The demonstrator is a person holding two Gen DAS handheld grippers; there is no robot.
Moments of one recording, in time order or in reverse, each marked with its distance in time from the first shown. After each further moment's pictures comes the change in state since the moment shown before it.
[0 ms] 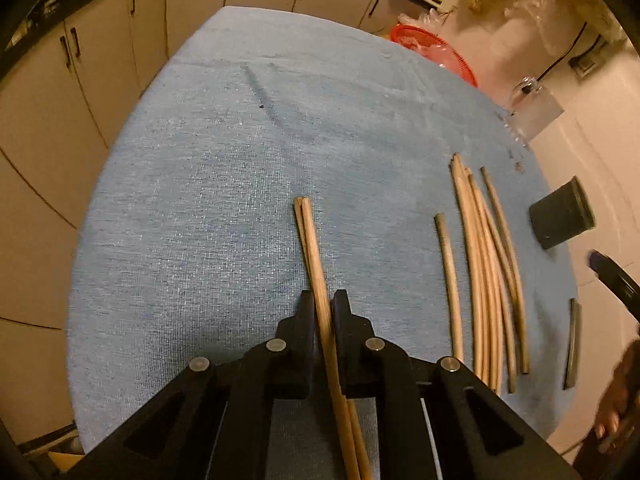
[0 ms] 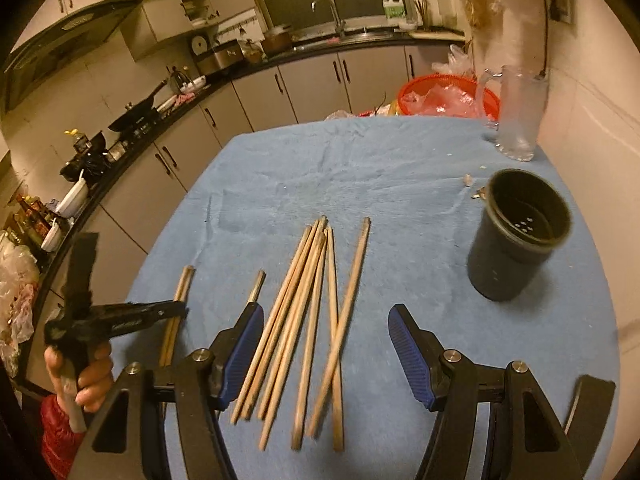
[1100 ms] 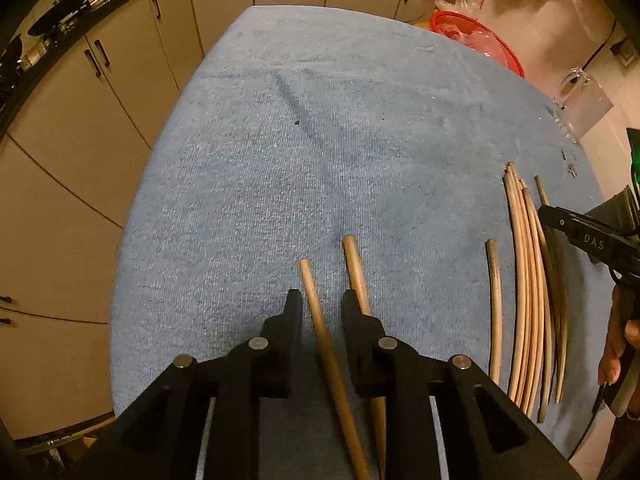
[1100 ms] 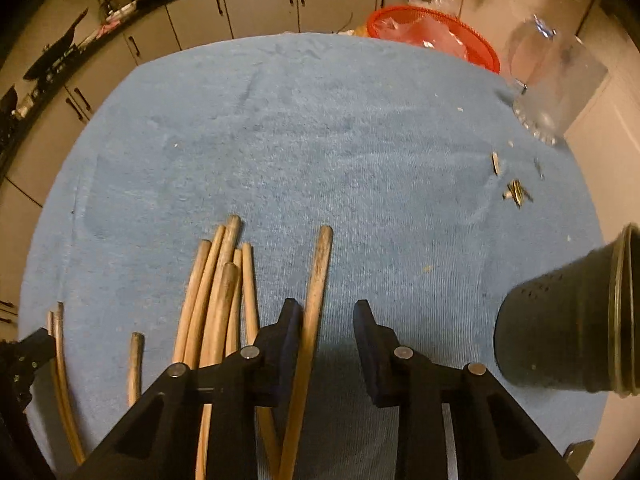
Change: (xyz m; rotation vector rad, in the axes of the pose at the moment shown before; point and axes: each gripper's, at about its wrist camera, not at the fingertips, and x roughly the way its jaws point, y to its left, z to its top) left arm 0.024 -0.032 0.052 0.004 0.050 0.256; right arm 0.150 -0.010 0.058 -0.048 0.266 -0.269
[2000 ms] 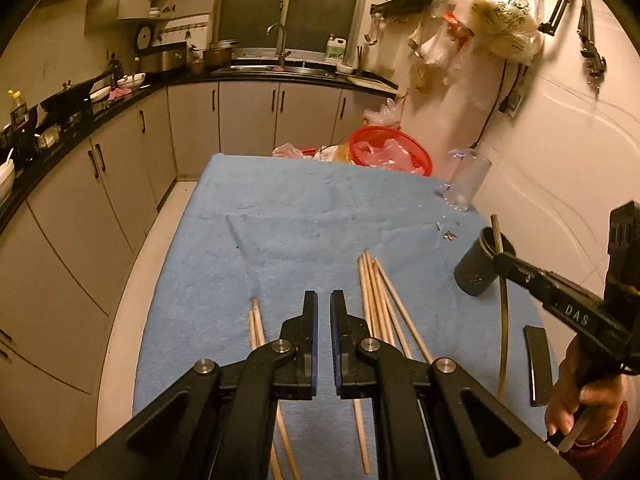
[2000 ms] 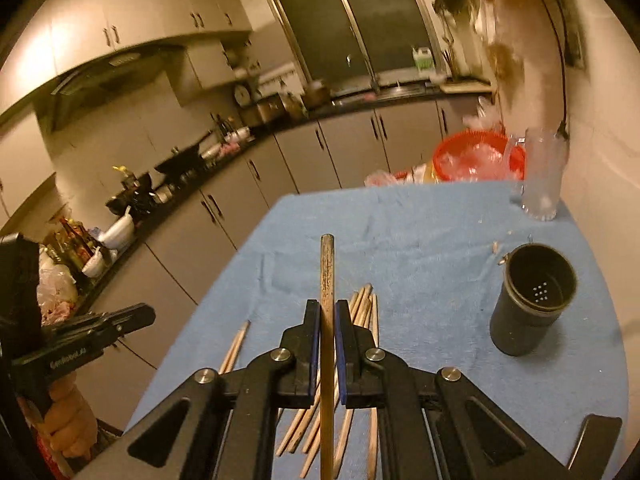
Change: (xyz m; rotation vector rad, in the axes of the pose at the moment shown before) left arm -0.178 -0.038 -0.069 0.087 -0.425 -0.158; right arm -0.204 -0.015 -0.113 0.018 -0.518 0.403
